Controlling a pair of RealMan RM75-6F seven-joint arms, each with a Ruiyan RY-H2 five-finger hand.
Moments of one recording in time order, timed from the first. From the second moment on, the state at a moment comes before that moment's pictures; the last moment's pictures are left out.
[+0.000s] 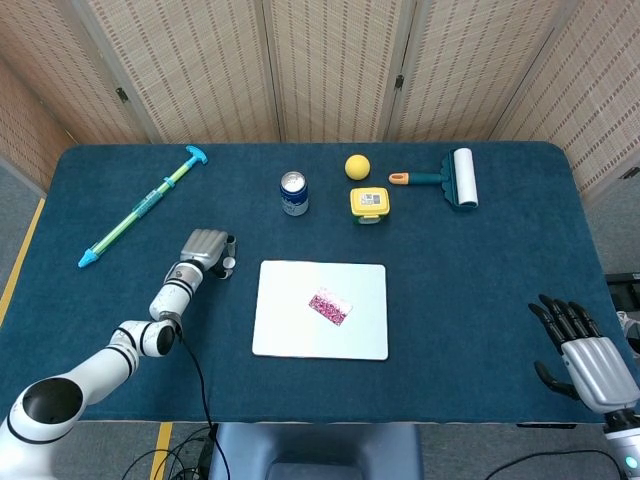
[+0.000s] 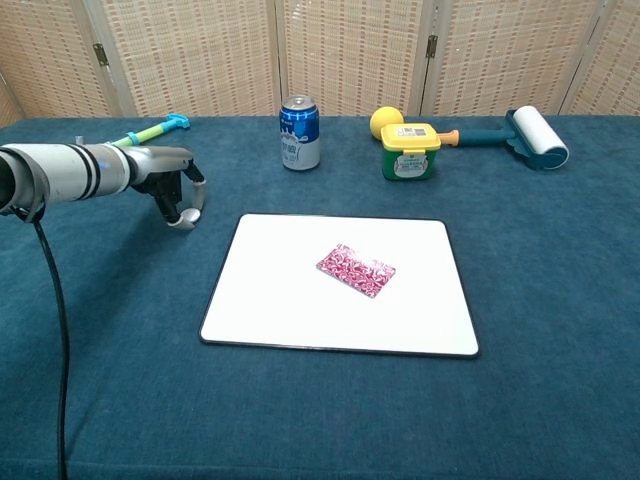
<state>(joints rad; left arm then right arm) -1.04 -1.77 -0.20 -0.68 0.92 0.43 0.13 0.09 -0.99 -0.05 -1.63 -1.63 1.41 0.06</state>
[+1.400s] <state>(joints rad) -1.28 -1.64 -0.22 -1.54 0.37 0.90 0.69 0.11 -0.95 -0.11 -1.57 -1.79 1.47 0.23</state>
